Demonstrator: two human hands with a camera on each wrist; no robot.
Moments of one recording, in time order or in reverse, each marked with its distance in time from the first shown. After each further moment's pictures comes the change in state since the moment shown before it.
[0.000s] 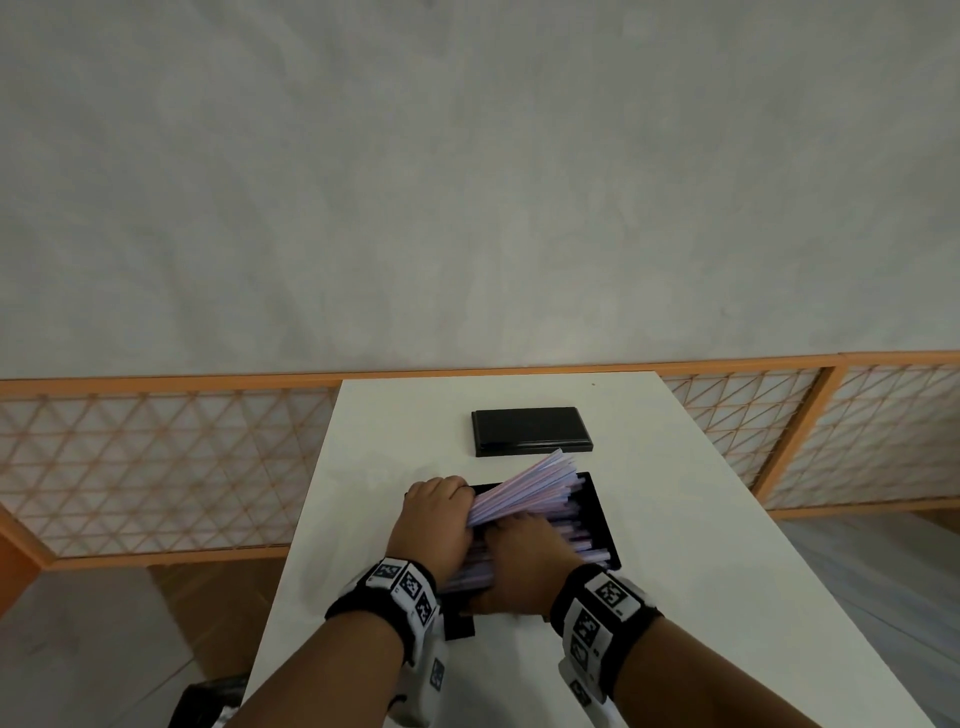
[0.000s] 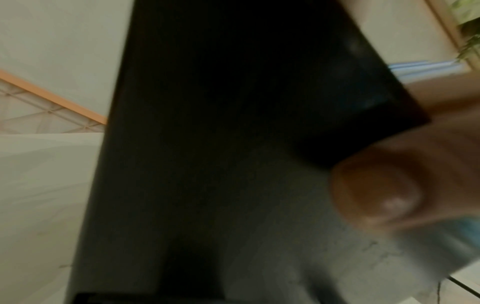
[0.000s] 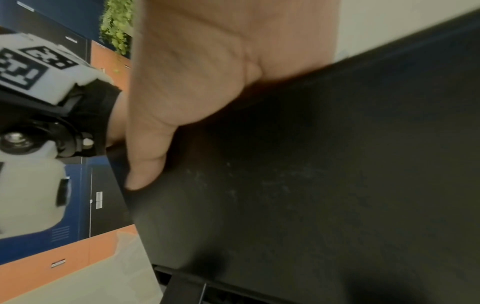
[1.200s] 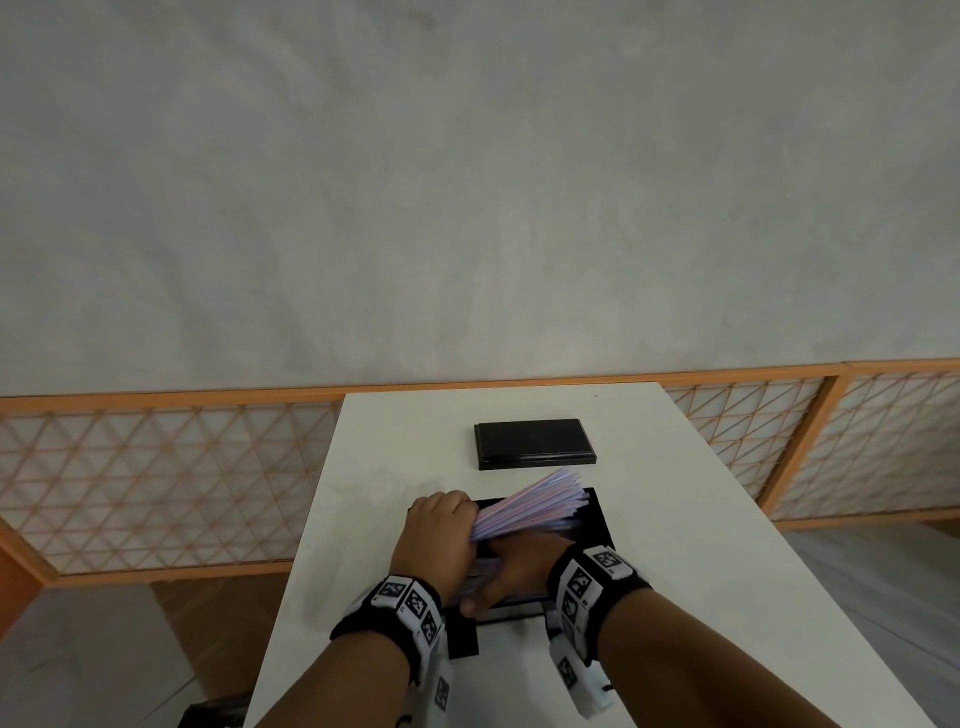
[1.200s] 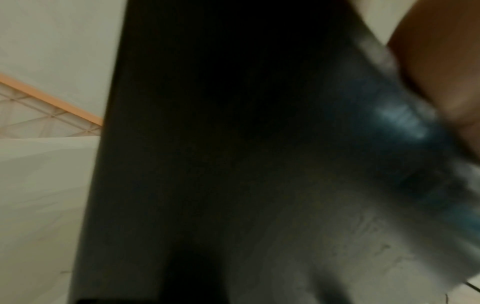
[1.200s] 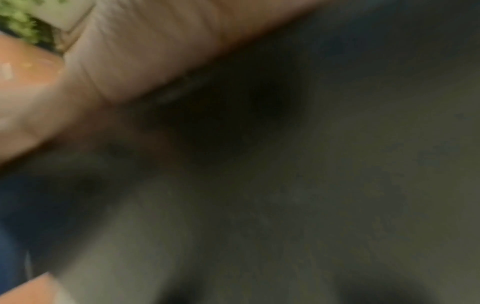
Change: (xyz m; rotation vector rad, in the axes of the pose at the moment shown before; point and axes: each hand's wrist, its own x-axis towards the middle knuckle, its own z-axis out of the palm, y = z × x) left_hand 0.001 0.001 0.000 0.013 0.021 -0.007; right_hand 0.017 0.014 -0.017 0.545 -0.362 0.089
